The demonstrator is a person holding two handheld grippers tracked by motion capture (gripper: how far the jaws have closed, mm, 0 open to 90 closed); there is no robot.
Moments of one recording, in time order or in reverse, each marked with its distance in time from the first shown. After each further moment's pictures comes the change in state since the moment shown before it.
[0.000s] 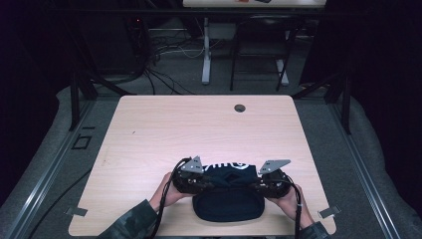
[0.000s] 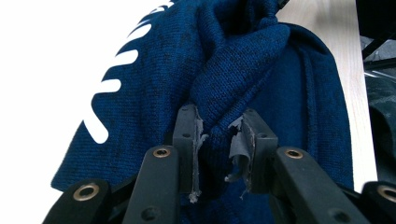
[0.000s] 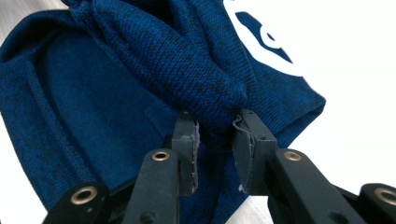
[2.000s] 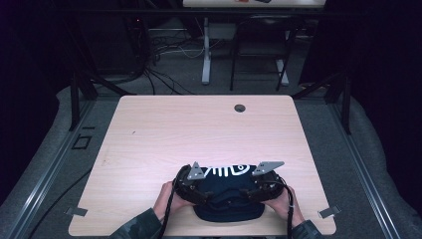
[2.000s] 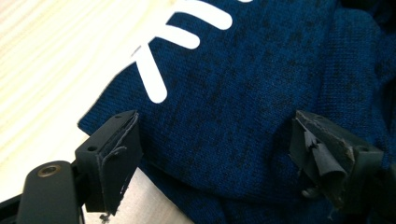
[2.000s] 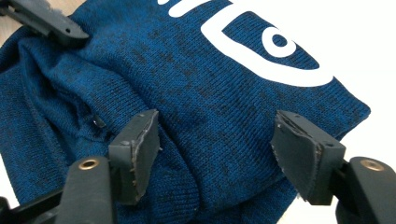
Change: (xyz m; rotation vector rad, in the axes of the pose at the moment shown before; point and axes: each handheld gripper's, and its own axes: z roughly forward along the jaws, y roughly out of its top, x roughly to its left) left arm -0.014 -0.018 0.016 0.072 0.252 -0.066; right arm 0.006 0.000 0.020 -0.018 0.015 0.025
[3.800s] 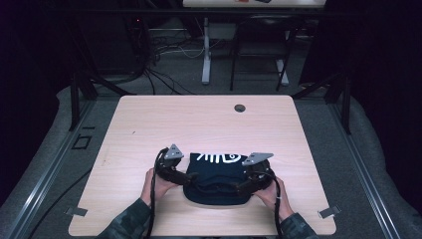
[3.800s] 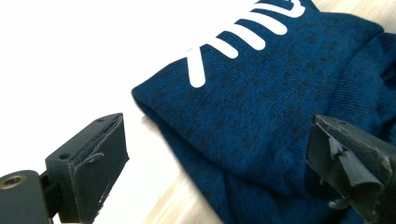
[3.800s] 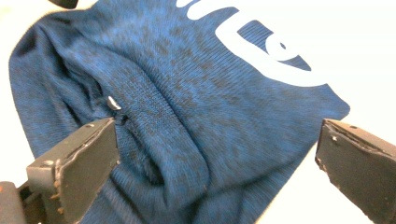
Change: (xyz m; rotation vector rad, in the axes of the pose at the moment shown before) left arm 0.067 -0.010 -0.030 -0.103 0.075 -0.150; right arm 0.002 0.033 0.015 -0.029 -0.073 0.013
